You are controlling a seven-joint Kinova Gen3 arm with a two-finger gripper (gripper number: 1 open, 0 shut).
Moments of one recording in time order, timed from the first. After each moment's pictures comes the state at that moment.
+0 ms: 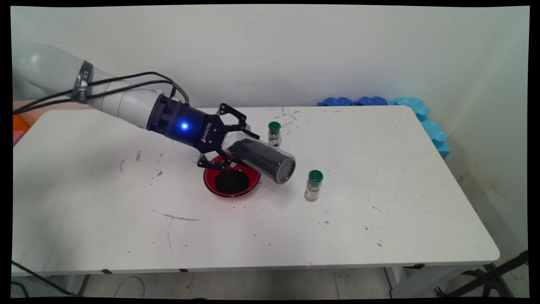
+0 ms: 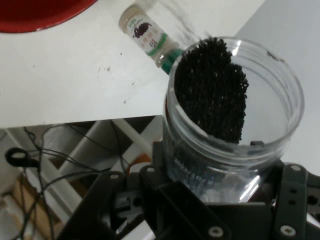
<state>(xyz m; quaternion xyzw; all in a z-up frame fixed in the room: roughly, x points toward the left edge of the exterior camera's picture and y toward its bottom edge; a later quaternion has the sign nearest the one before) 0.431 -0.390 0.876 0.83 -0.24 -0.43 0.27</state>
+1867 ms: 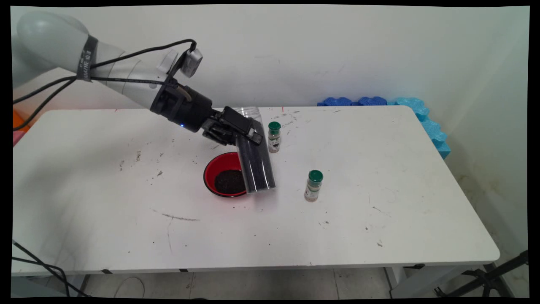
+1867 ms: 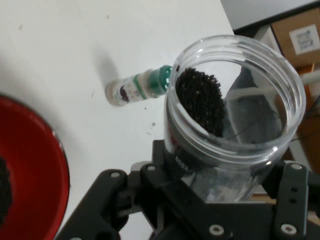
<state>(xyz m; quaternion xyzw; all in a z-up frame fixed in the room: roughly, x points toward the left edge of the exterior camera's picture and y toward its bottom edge) 0.414 -0.414 0.915 0.57 -0.69 -0.20 0.41</state>
